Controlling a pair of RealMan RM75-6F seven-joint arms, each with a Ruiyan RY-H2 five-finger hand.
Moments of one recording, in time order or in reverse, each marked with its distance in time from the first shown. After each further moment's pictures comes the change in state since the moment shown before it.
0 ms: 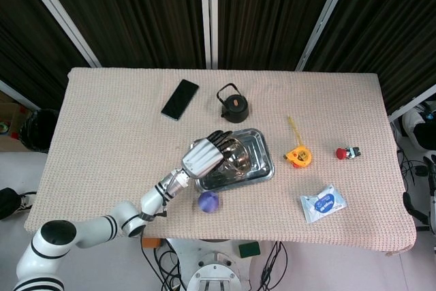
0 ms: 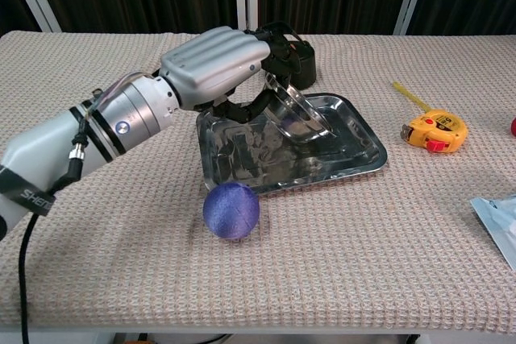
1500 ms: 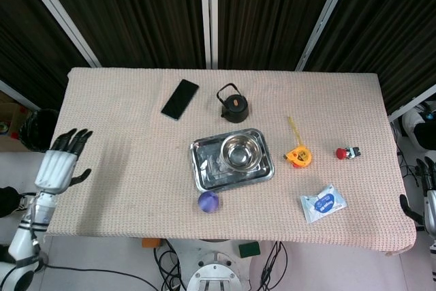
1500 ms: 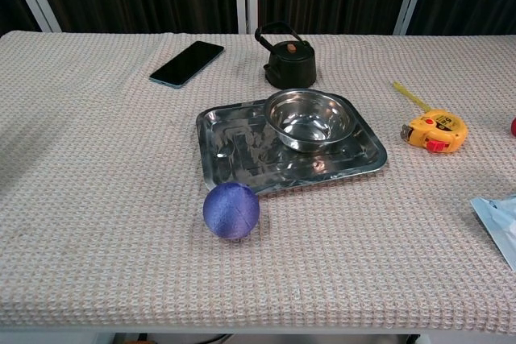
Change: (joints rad) left arm 0.560 0.625 0.215 -0.368 -0.243 0.334 -0.011; right arm 0.007 -0.054 -0.013 0.094 -0.016 -0.023 -0.018
